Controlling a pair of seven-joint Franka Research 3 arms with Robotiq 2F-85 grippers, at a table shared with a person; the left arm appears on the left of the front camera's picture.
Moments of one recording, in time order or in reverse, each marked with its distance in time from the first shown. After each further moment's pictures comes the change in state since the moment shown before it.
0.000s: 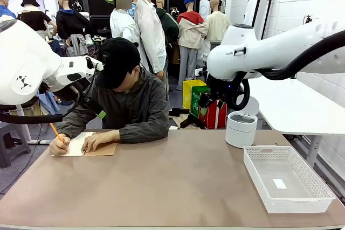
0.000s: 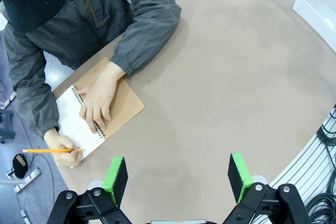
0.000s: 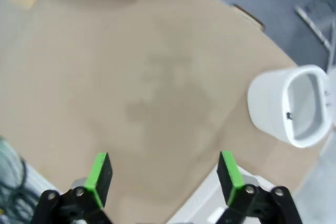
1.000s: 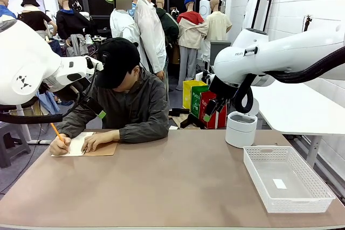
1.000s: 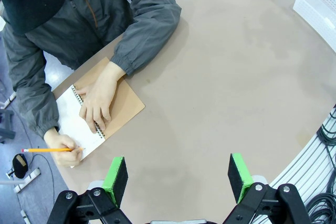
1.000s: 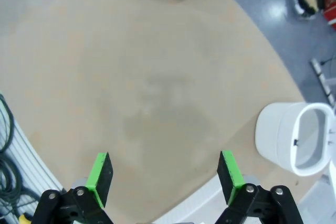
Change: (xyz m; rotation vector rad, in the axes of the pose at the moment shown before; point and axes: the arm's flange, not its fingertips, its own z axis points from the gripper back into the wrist) left arm 0.000 0.000 0.000 0.000 0.000 0.000; right arm -0.028 0.010 0.009 0.055 -0.095 0.229
